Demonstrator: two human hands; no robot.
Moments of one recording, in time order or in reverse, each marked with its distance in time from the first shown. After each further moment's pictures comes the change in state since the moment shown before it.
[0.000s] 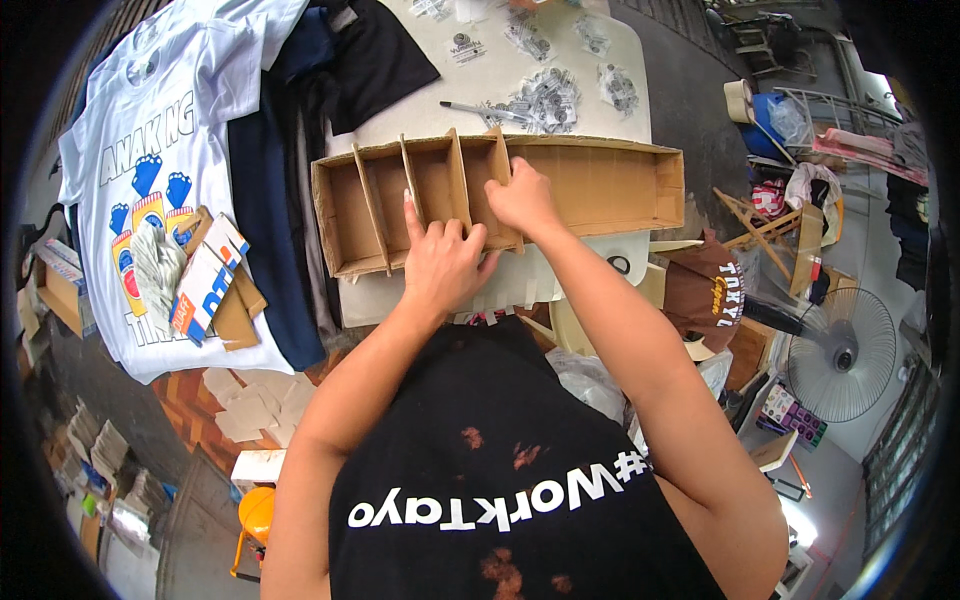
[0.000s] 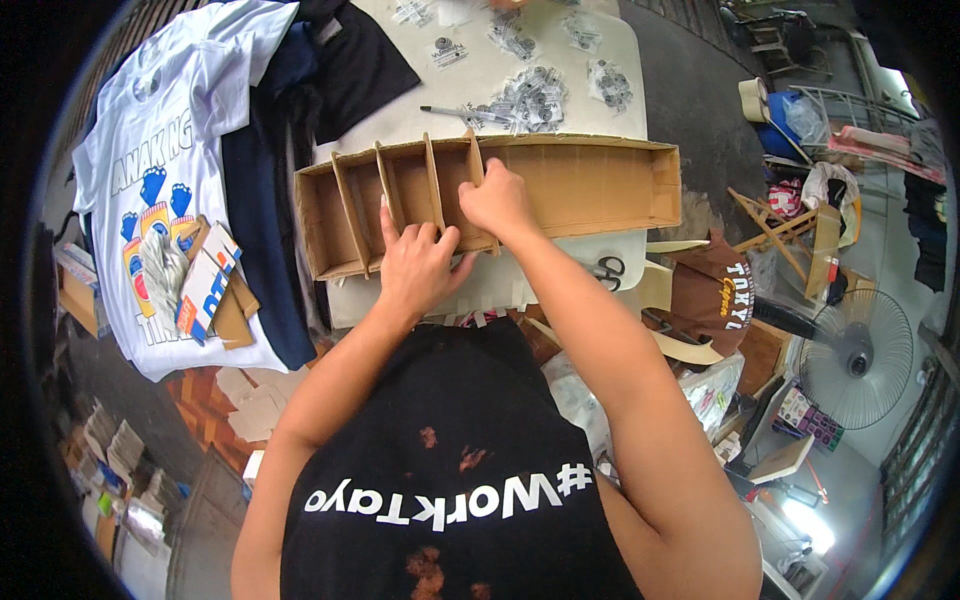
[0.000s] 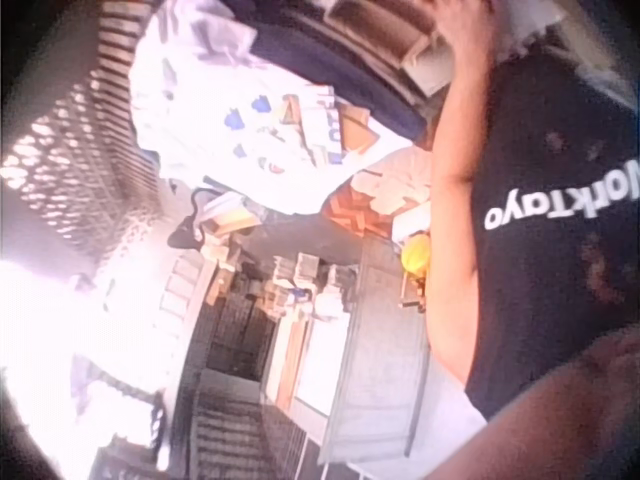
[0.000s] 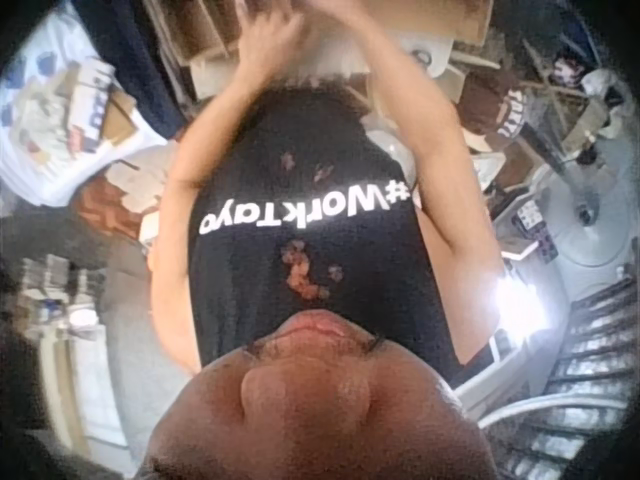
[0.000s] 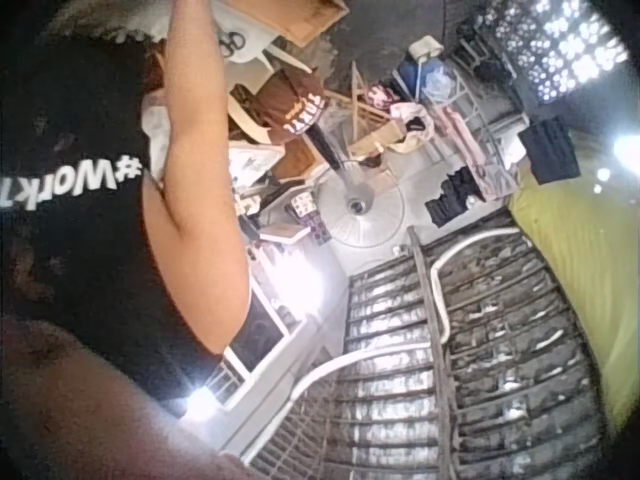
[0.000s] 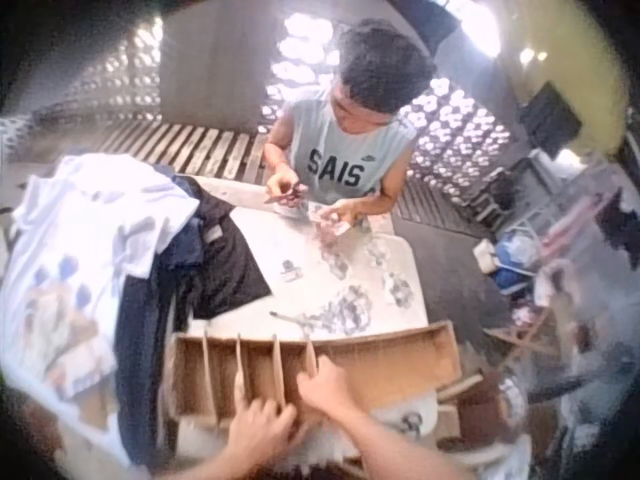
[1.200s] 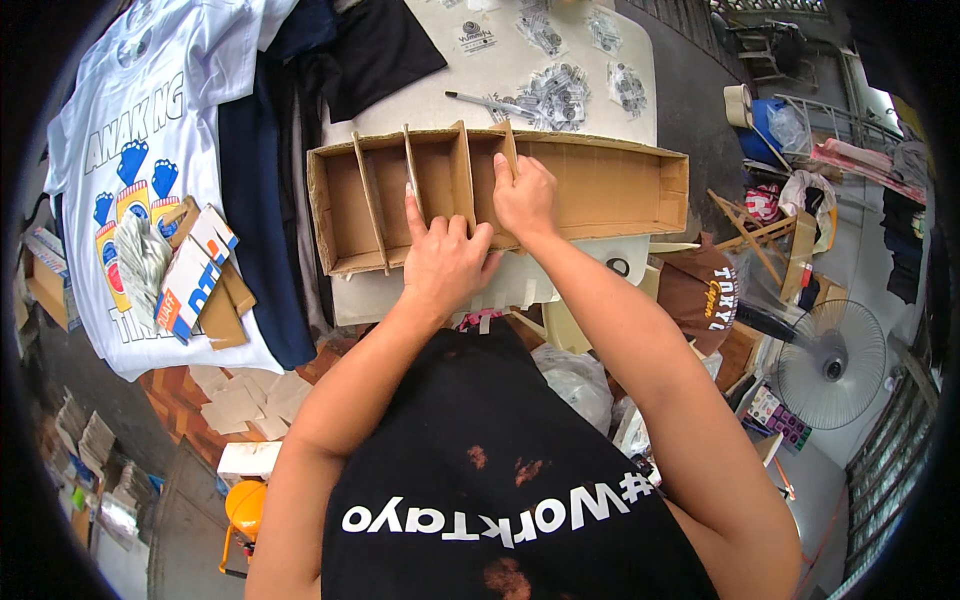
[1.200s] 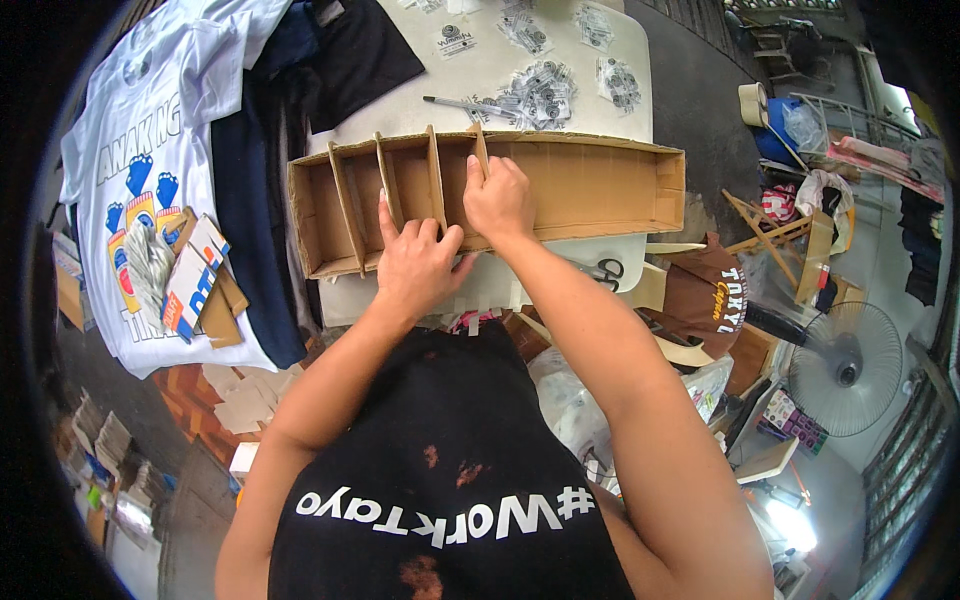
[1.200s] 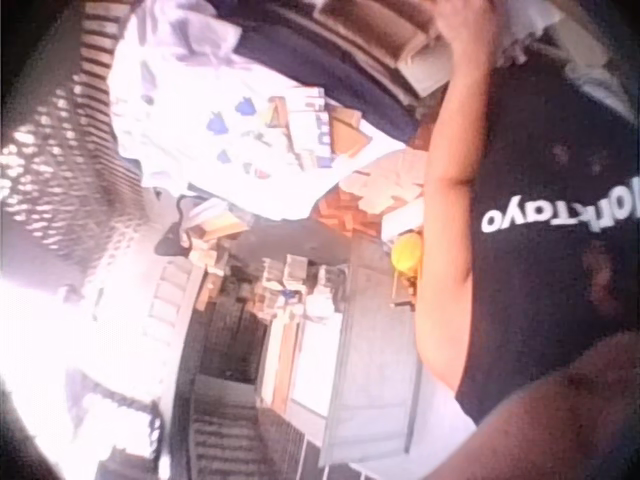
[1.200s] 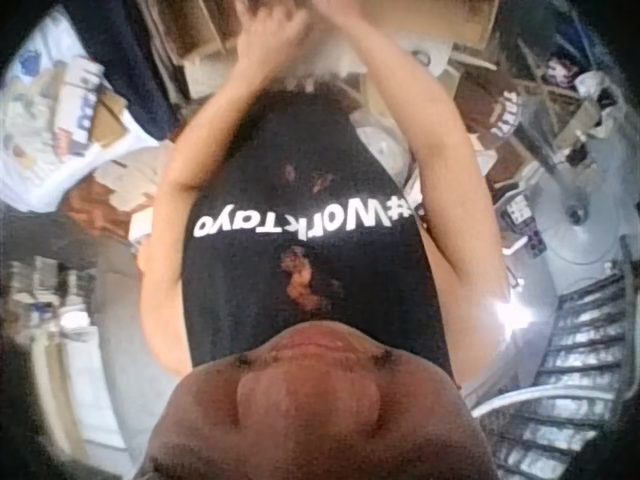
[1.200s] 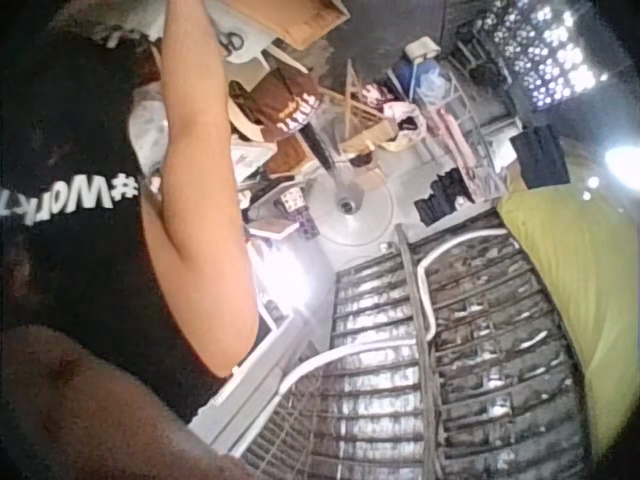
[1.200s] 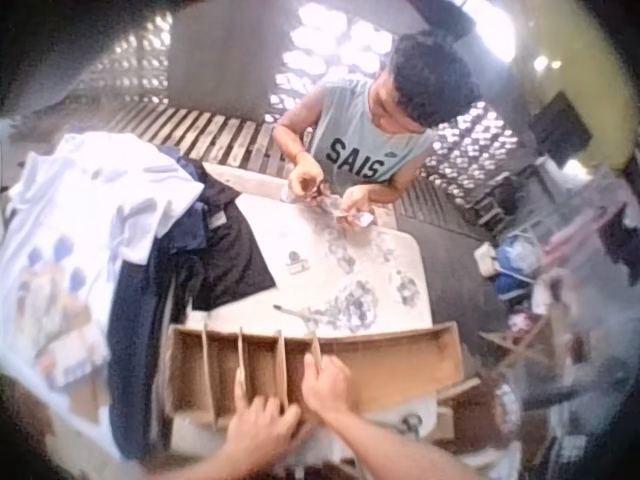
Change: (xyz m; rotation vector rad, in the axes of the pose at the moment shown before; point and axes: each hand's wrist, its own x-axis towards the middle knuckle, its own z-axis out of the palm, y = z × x) left_hand 0.000 -0.003 0.004 0.016 -0.052 -0.003; right_hand 0.004 0.012 0.025 0.010 0.292 -0.165
